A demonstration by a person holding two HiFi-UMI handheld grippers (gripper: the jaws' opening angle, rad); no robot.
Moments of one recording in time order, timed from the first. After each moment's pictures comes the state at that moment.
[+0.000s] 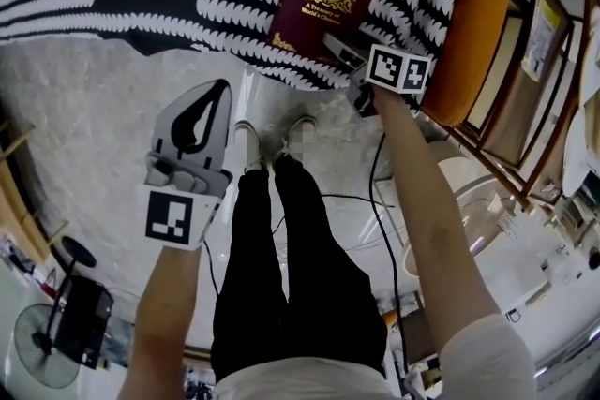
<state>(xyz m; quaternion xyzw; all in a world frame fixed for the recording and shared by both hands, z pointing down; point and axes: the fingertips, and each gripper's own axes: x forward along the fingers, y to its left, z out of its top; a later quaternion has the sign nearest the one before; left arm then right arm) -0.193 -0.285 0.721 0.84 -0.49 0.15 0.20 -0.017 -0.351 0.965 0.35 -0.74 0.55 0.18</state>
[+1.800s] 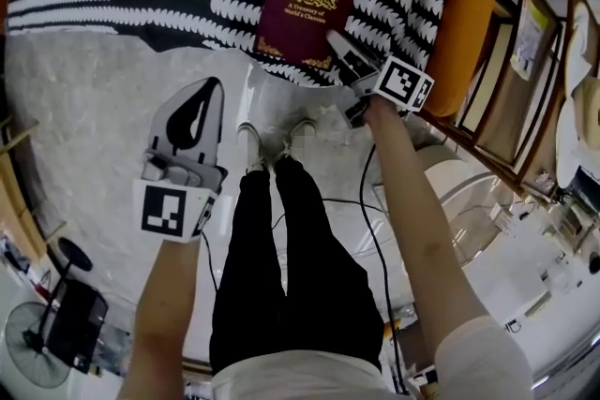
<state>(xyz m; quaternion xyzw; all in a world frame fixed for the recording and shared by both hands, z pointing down) -0.219 -0.260 0.675 0.82 -0.52 0.12 0.18 -0.041 -0.343 0.861 0.35 -0.72 0.60 -0.02</state>
